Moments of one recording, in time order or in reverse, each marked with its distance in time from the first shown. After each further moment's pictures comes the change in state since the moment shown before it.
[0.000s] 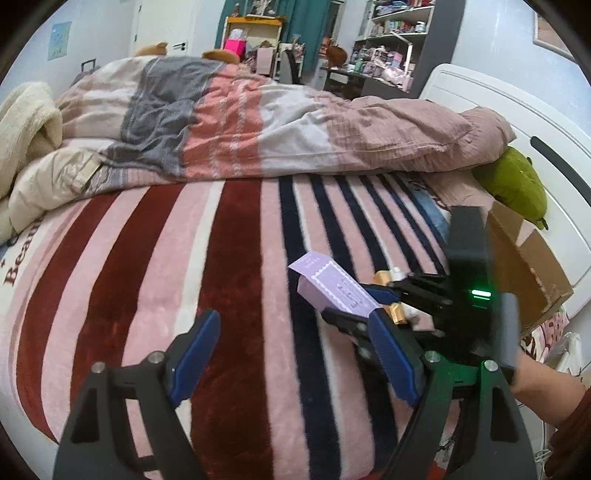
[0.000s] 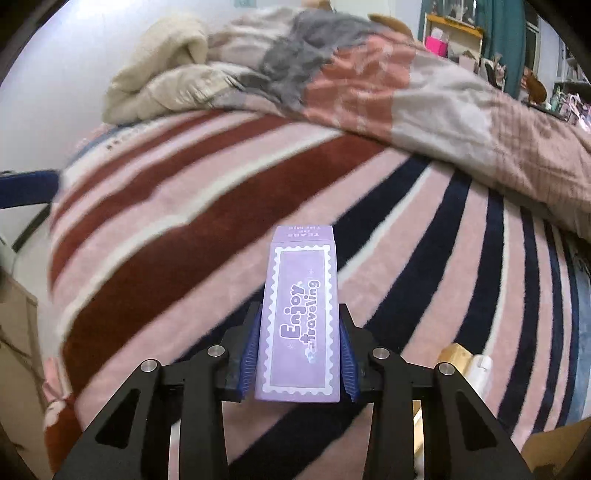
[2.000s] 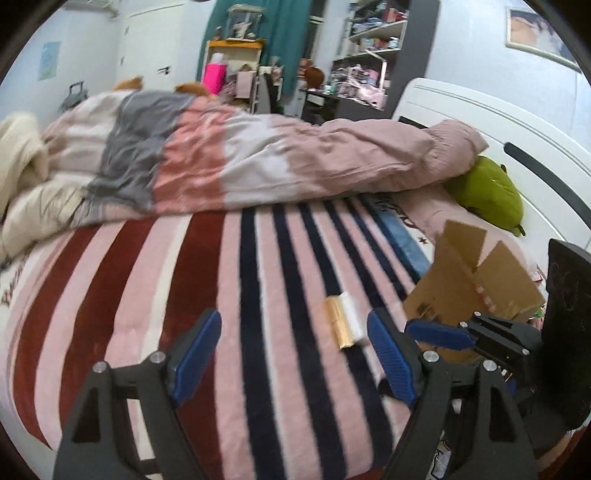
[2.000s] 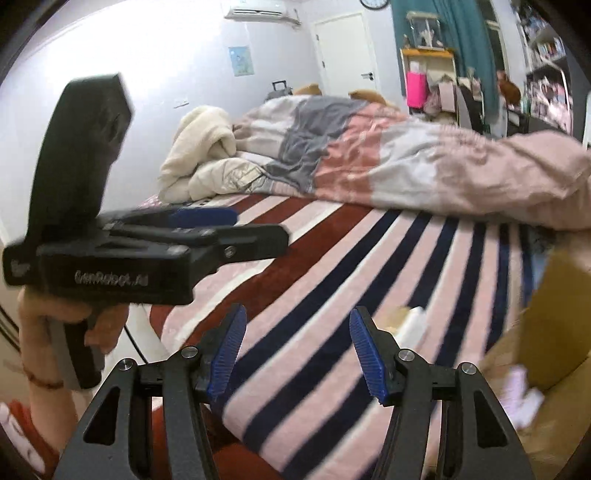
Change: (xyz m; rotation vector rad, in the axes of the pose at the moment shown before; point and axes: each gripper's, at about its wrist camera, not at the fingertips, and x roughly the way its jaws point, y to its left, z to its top) left arm -0.026 -0.040 0.005 0.020 -0.087 -0.049; right arm -0.151 0.005 -0.036 0.158 -0.199 0.073
